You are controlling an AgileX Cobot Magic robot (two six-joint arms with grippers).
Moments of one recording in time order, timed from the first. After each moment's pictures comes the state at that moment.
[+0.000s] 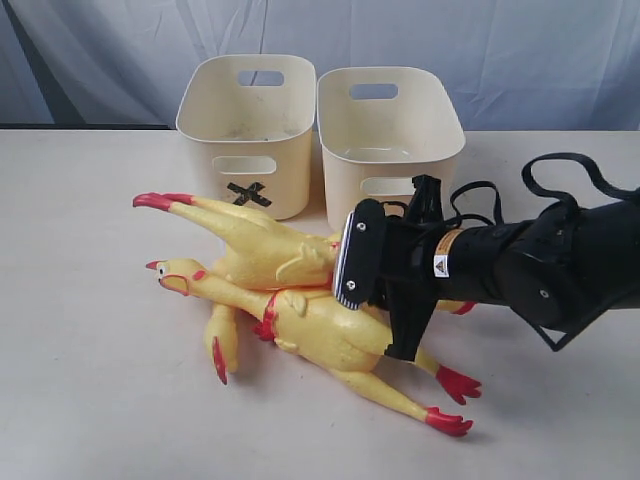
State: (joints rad) left arm -0.04 0.00 0.00 0.16 0.24 -0.04; right arm 0.63 1.68 -0.72 -0.13 -0.13 -0.79
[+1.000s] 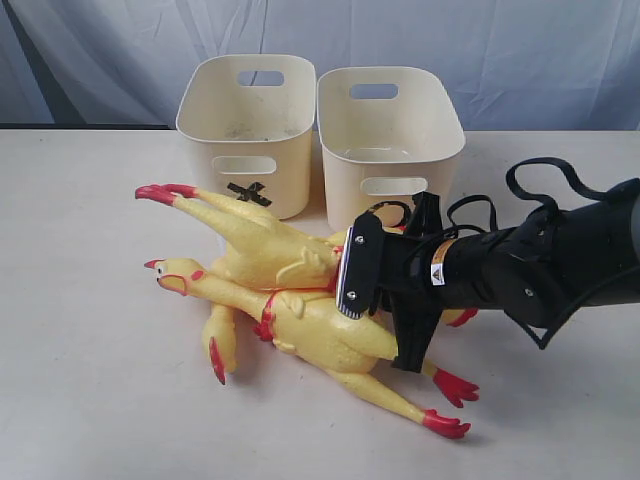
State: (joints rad) left arm -0.04 0.00 0.00 0.16 0.24 -0.04; right arm 0.62 1.74 -0.74 -0.13 -0.07 -0.79
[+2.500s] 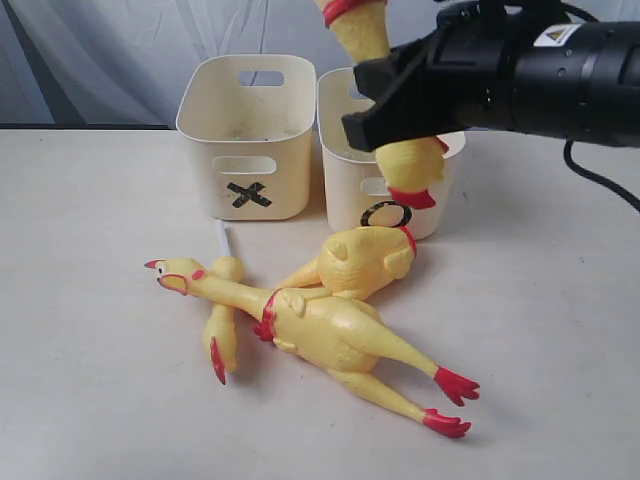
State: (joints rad) left arm -0.04 0.00 0.00 0.16 0.24 -0.04; right arm 0.62 1.30 -0.94 0.66 0.08 -0.78
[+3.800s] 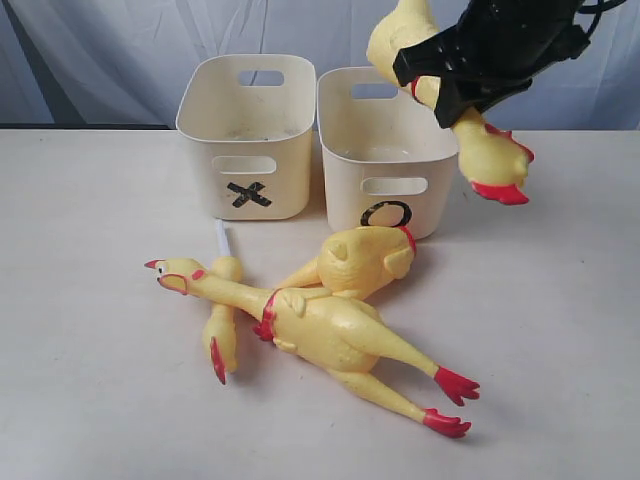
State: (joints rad) left arm -0.04 0.00 0.00 0.16 0.24 -0.04; right arm 0.38 1.75 -1.66 0.07 1.15 -0.03
